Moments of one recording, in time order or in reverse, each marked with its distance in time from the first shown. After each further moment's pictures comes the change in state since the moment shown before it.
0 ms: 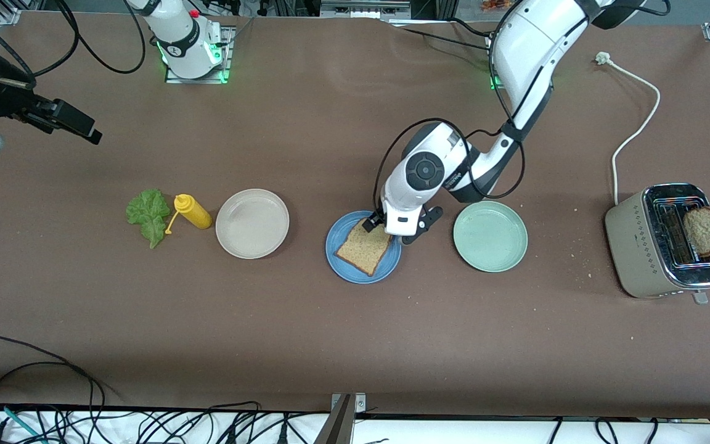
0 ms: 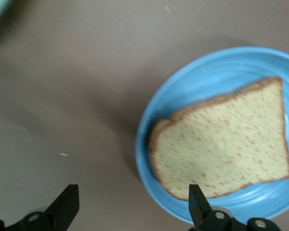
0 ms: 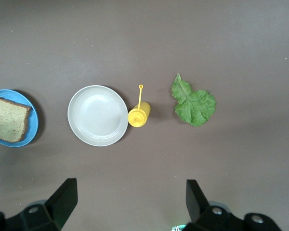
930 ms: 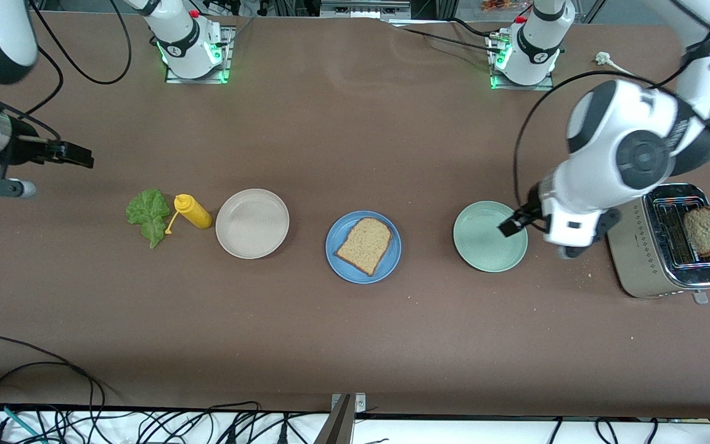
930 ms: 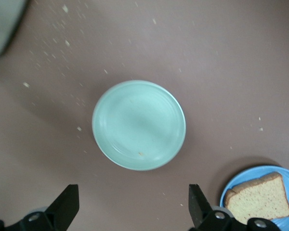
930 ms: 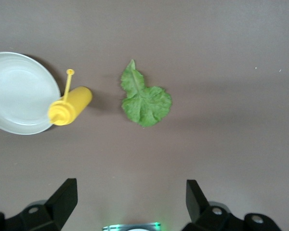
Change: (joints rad) left arm 0.388 -0.365 0.011 0.035 0.003 -0.481 0.404; right arm -0.015 0.117 -0.089 -0.119 -0.140 0.061 -0.297
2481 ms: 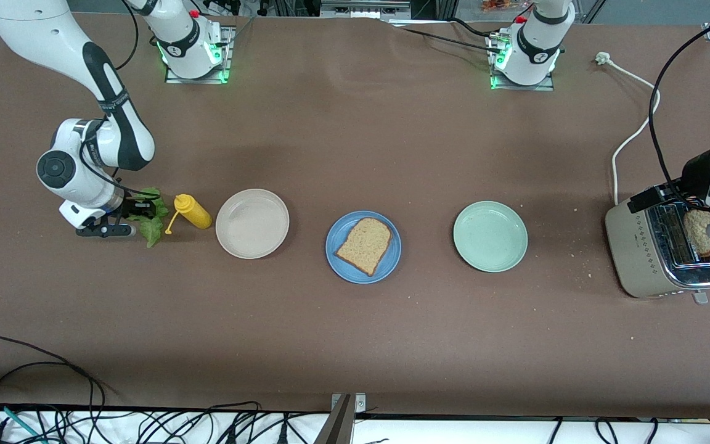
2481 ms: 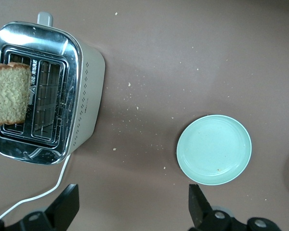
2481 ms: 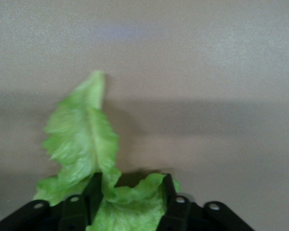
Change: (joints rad) left arm 0.301 -0.131 -0.002 0.048 0.051 -0.133 0.655; right arm -0.005 0.325 -0.068 -0.519 -0.021 0.991 -0.115
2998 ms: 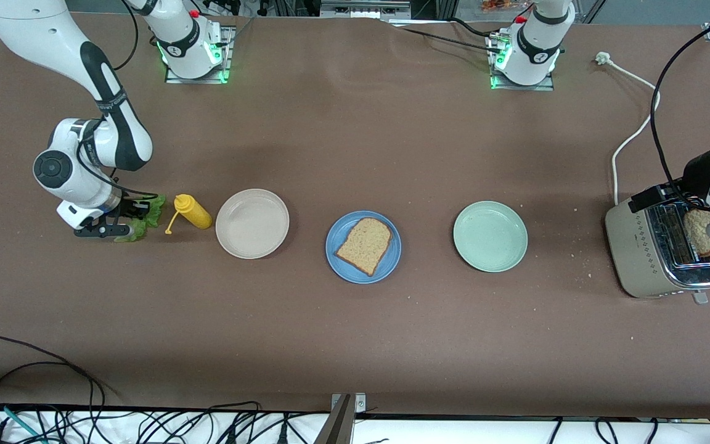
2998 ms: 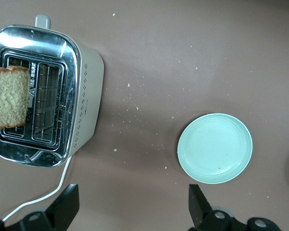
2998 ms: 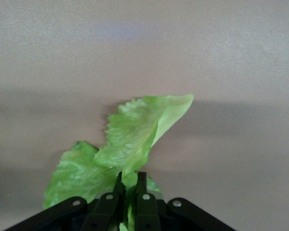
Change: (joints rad) left arm 0.002 0.001 0.000 0.001 0.000 0.000 0.025; right arm -0.006 -0.007 0.000 0.006 0.000 -0.014 -0.028
